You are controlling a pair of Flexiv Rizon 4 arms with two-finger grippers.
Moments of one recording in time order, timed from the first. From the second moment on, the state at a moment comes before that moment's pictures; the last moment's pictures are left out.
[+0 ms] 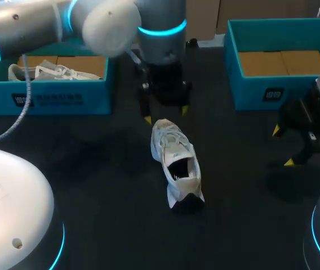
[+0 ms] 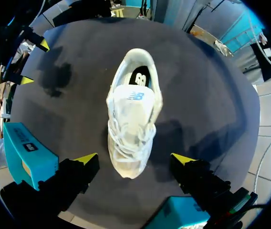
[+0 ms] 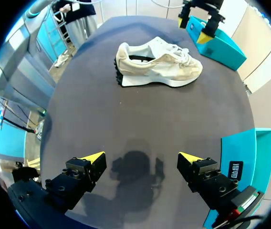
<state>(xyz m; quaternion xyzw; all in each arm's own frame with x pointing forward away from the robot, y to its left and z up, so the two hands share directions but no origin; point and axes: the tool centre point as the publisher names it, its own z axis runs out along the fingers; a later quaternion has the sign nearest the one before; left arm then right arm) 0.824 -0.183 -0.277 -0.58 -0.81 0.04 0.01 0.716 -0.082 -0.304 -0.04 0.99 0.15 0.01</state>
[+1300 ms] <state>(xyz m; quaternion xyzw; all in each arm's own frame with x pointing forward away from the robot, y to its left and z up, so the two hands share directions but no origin) 0.743 -0.225 -0.339 -0.64 -0.77 0.05 0.05 0.716 -0.082 -0.304 -0.04 0.99 0.15 0.01</state>
